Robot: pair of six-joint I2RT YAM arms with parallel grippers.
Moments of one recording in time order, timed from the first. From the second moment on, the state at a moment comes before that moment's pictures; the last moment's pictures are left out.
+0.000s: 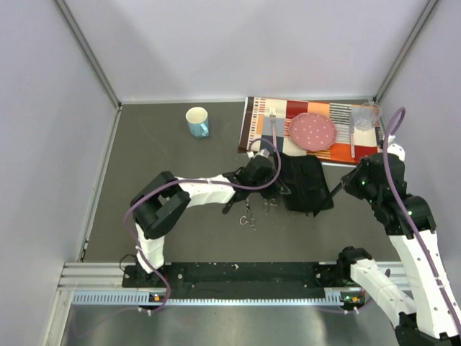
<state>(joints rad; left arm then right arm) -0.90 1.90 1.16 0.14 0.16 -1.15 0.22 0.74 1.09 -0.97 0.22 0.60</state>
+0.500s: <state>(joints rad) -1.07 1.95 1.13 0.15 0.06 -1.22 0.22 0.64 0.98 -0.98 0.18 0.60</state>
